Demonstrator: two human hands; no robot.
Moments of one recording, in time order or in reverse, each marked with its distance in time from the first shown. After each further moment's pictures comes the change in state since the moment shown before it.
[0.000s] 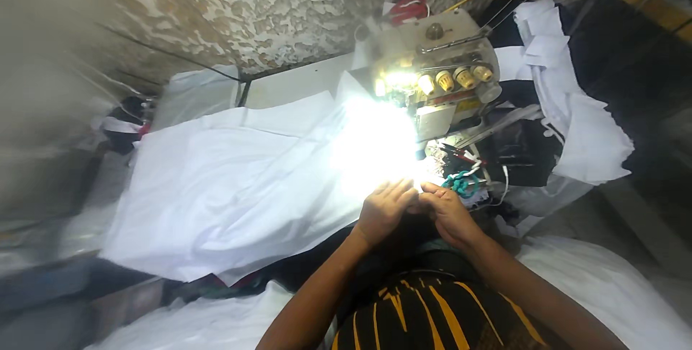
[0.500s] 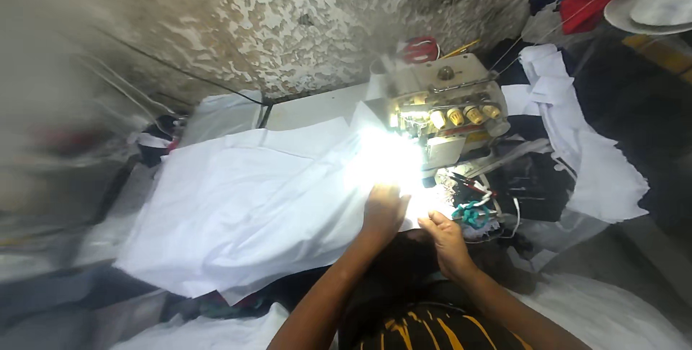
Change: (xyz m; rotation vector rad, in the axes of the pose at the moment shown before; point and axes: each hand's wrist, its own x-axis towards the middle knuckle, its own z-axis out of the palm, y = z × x) left_hand 0.042 -0.018 -0.019 -0.031 -0.113 -0.421; right_hand 0.011 0.027 0.014 0.020 0.132 -0.105
